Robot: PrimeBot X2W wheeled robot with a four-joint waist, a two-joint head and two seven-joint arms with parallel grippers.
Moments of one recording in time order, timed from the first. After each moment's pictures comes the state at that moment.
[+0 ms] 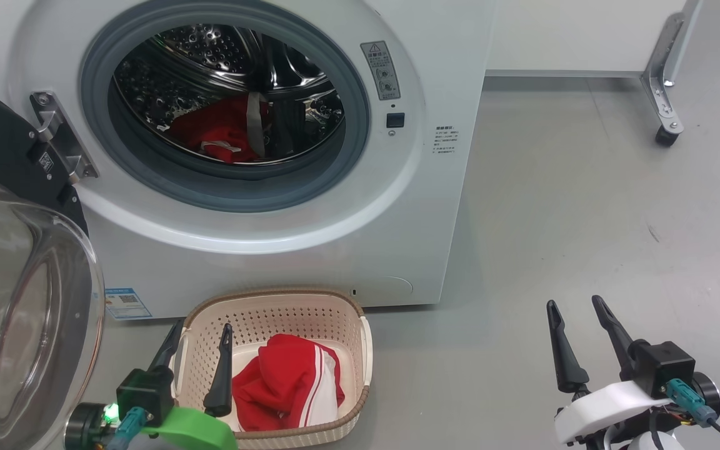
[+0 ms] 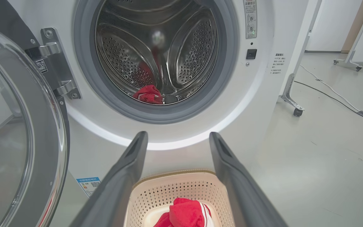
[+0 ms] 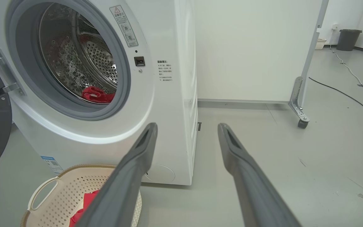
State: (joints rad) left arm -0.04 0.05 -0.22 0.31 -0.26 0.03 -0.25; right arm 0.02 -0.04 0.11 0.24 0.22 0.06 -0.26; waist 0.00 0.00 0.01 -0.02
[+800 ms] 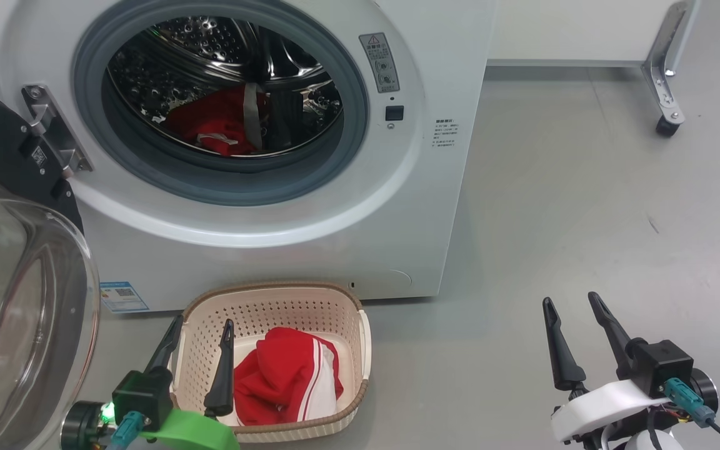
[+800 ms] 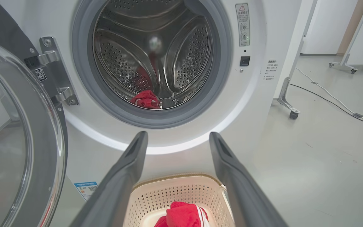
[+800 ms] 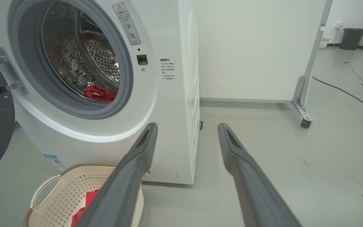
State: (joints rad) left arm 0.01 0.06 -0.23 0.17 -0.25 0.05 -0.20; right arm 0.03 -0.04 0.12 0.22 0.22 0.06 -0.26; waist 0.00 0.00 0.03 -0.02
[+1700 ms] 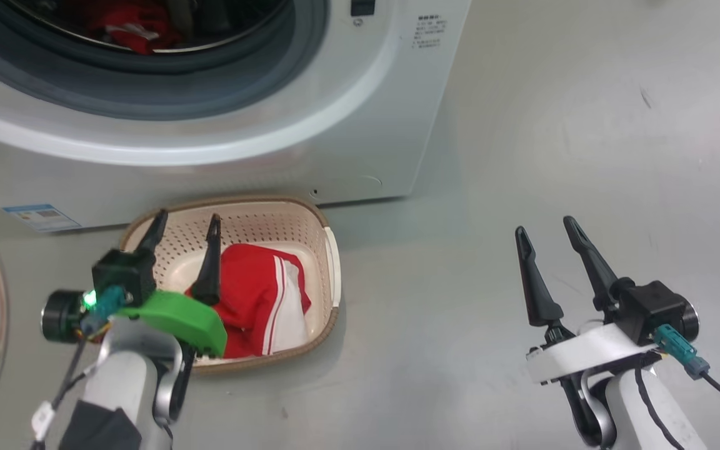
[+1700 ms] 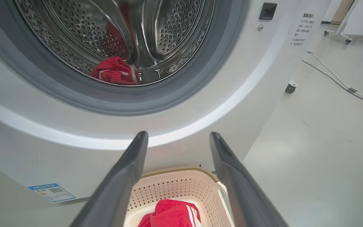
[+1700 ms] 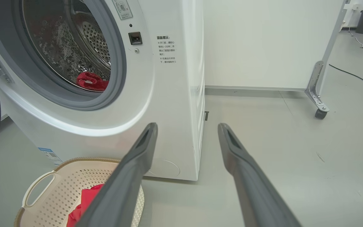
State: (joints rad) left arm -0.29 0.06 -0.21 0.27 -0.28 0.02 -0.08; right arm -0.11 -0.04 0.20 0.12 0.24 0.06 -0.26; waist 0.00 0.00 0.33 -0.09
